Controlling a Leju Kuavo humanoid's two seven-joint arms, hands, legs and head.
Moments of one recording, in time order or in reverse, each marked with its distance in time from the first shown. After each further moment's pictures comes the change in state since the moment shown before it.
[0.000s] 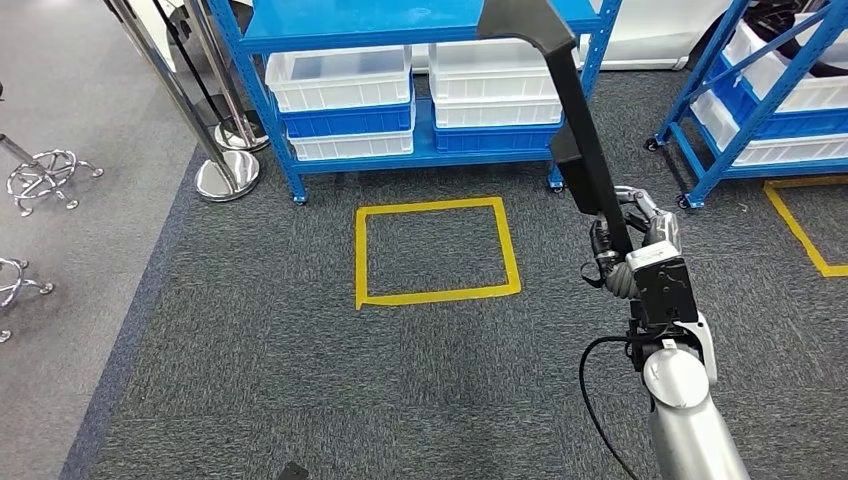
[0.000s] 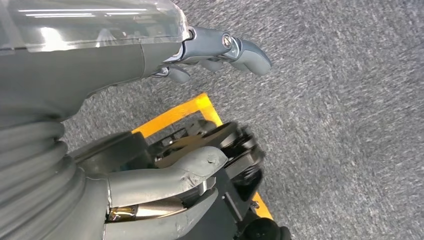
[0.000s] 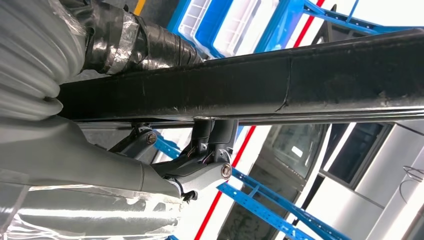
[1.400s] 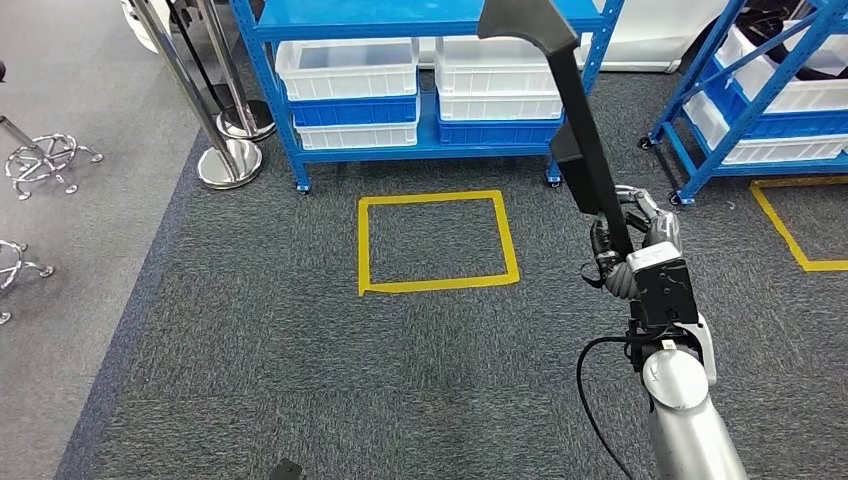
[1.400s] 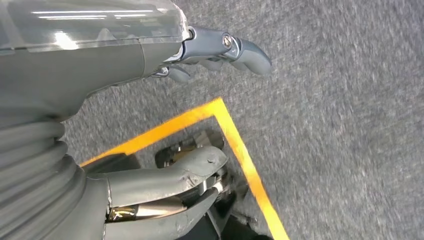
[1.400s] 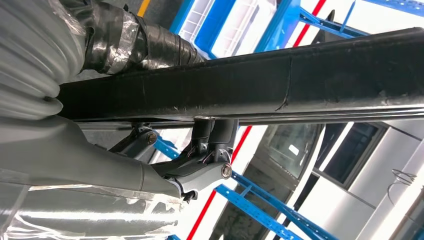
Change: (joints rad) left arm 0.000 -0.003 0.017 0.000 -0.004 0.000 -0.011; right arm 0.006 0.002 0.000 -0.004 0.000 -0.005 0.001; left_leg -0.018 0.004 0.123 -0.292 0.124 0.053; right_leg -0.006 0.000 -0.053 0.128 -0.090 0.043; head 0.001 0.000
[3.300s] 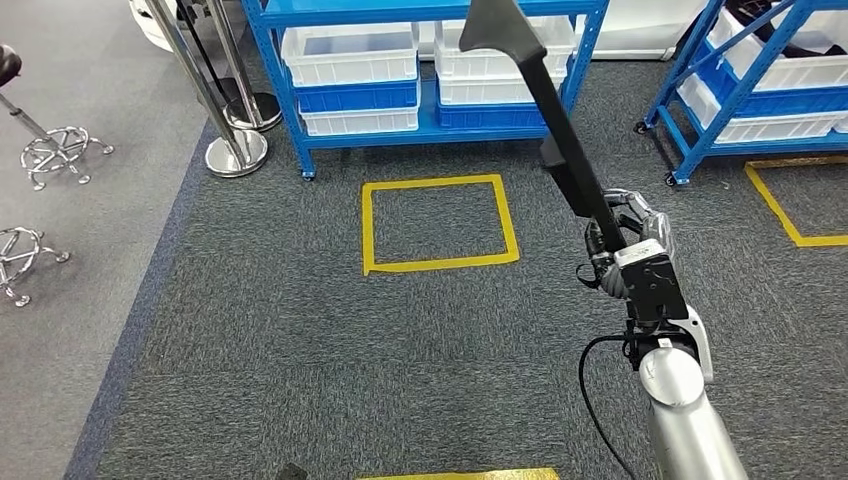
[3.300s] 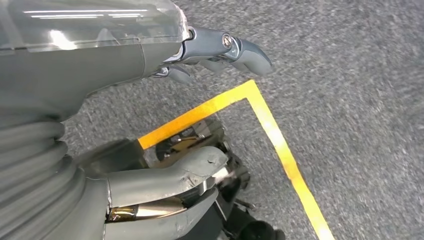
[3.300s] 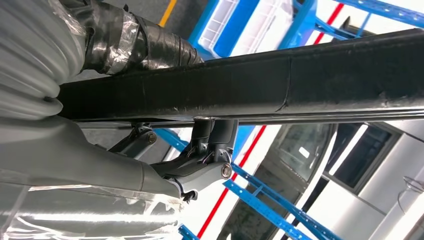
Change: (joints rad) left arm 0.004 -0.003 0.016 0.000 -0.015 0.003 0.007; right arm -0.009 -0.001 0.000 0.024 0.053 0.012 0.018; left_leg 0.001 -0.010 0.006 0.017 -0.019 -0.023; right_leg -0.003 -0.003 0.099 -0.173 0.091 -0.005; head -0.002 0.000
